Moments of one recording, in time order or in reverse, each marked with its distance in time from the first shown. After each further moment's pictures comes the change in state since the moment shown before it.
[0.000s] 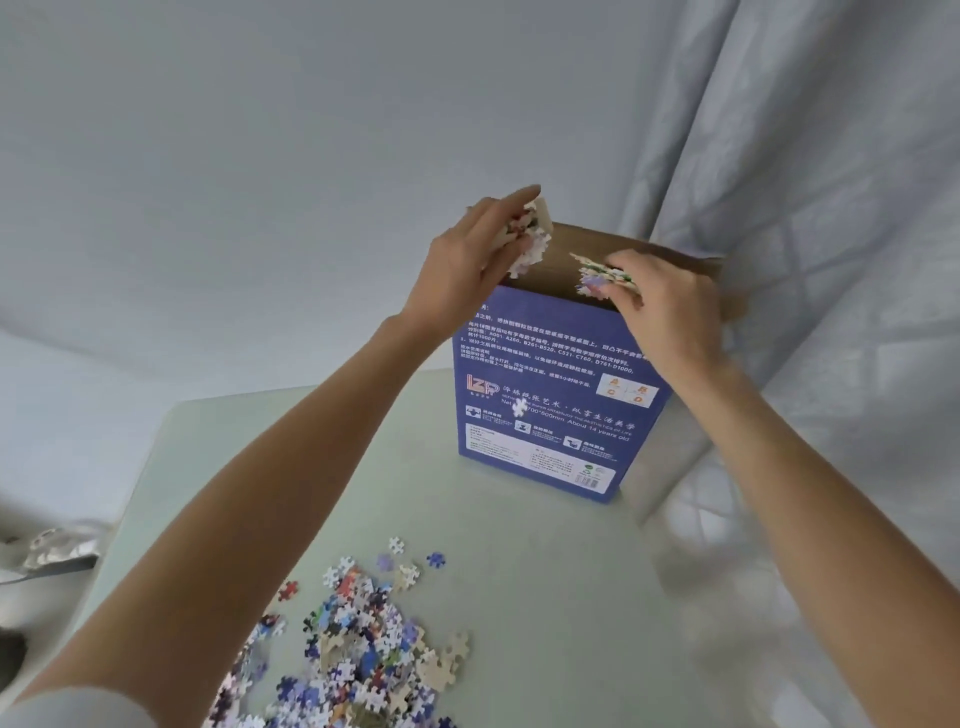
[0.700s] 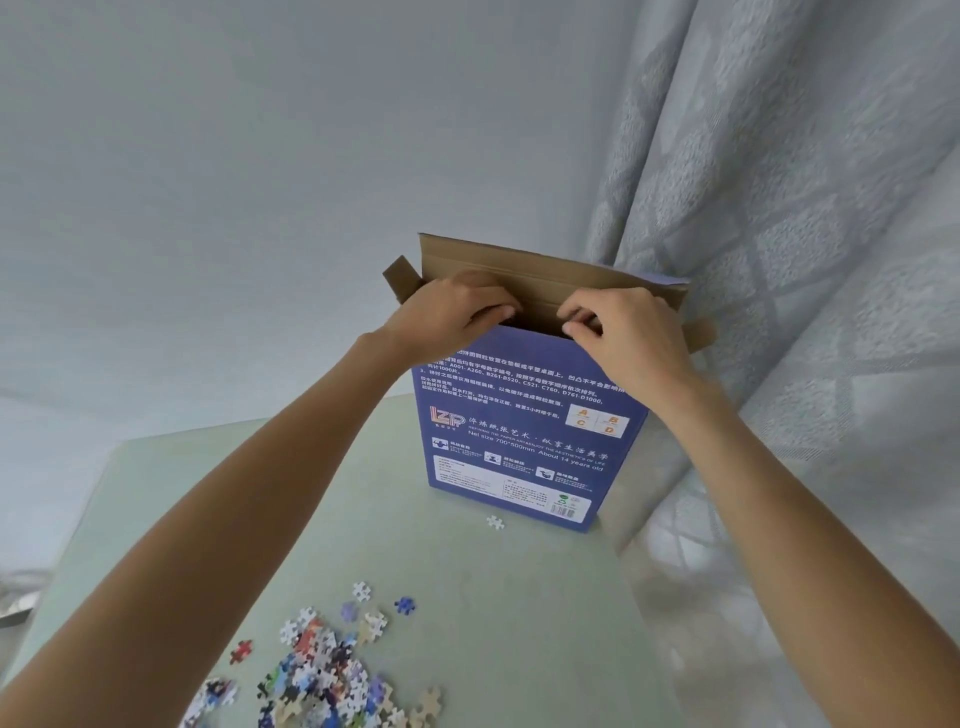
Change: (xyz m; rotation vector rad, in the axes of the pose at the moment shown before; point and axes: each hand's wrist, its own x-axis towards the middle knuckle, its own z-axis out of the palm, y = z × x) left_hand 0.015 -0.041 0.045 0.081 -0.466 0.113; right_hand 0.012 0.016 0.006 0.058 -0.284 0.116
